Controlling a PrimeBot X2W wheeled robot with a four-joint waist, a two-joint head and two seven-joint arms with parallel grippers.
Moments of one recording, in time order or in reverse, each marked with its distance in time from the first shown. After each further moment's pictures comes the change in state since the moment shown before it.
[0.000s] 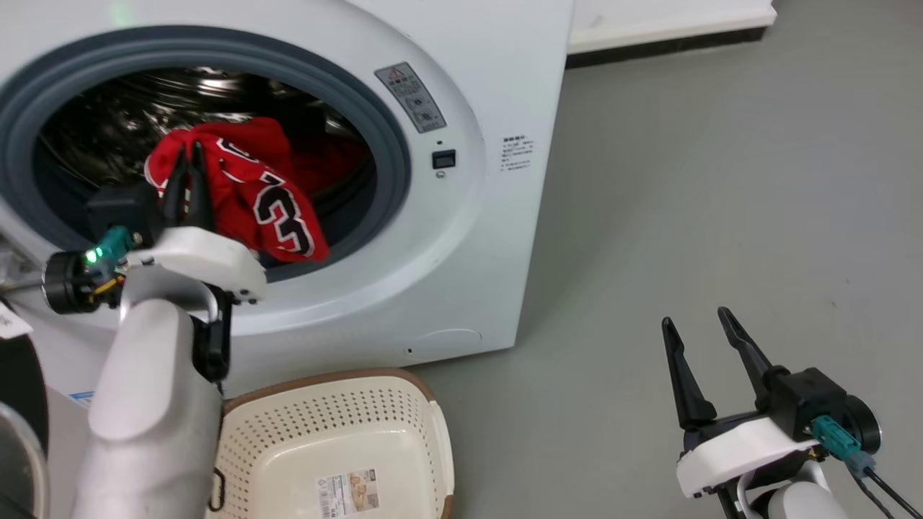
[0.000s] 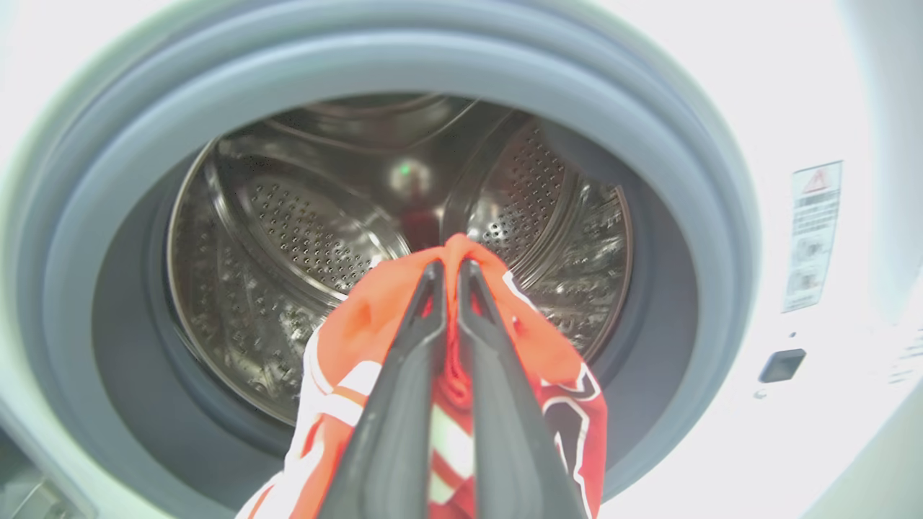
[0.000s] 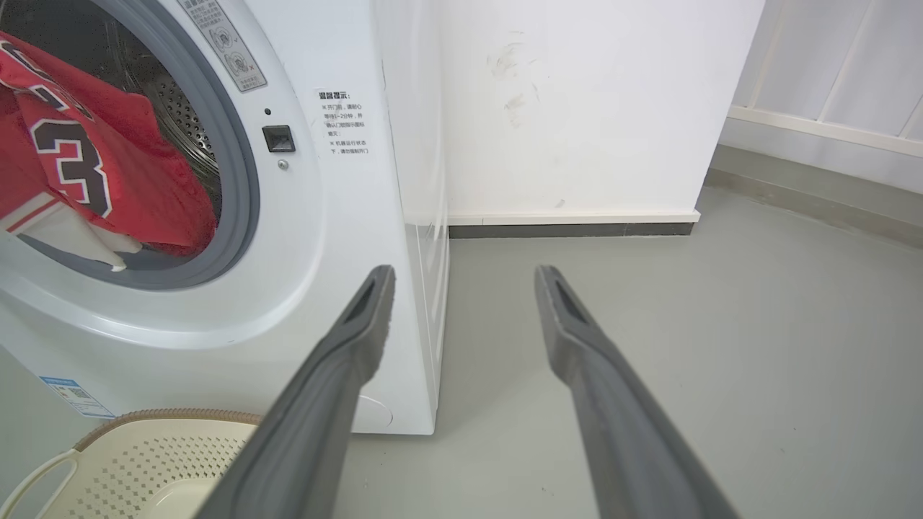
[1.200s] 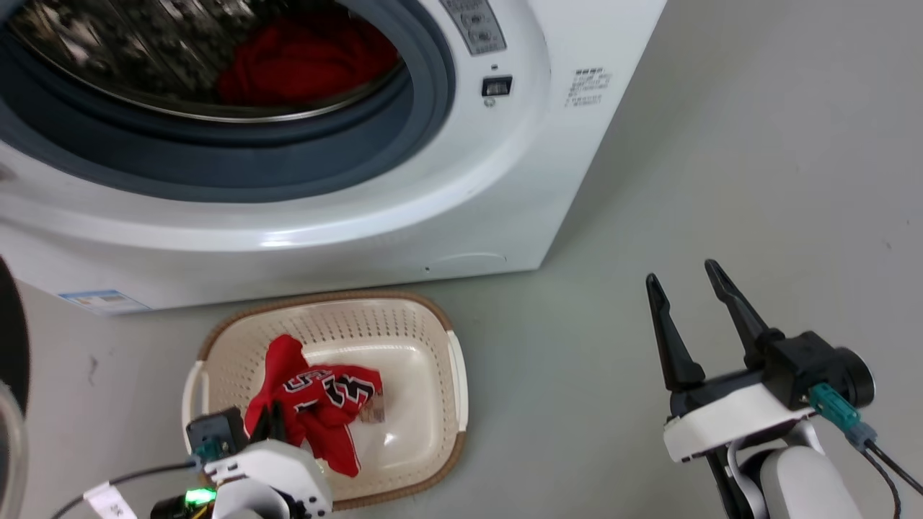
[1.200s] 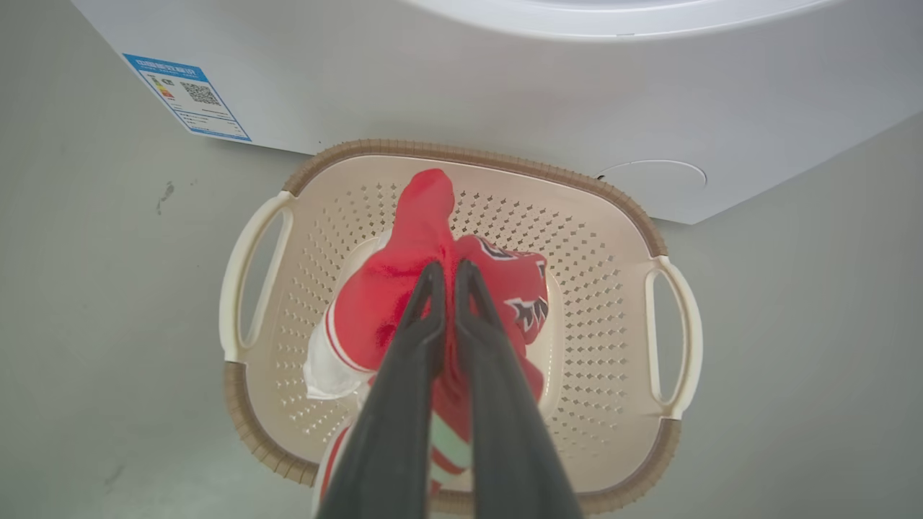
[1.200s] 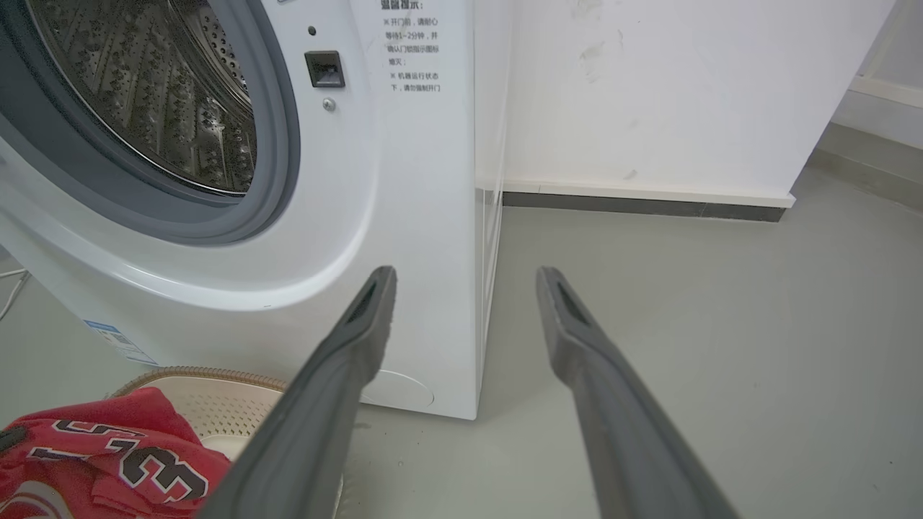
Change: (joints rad) left arm 0.447 -0.144 -0.030 0.012 -0.146 0.101 0.035; right arm -0.052 0.000 0.030 -0.084 -0.011 0.000 0.033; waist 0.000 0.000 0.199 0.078
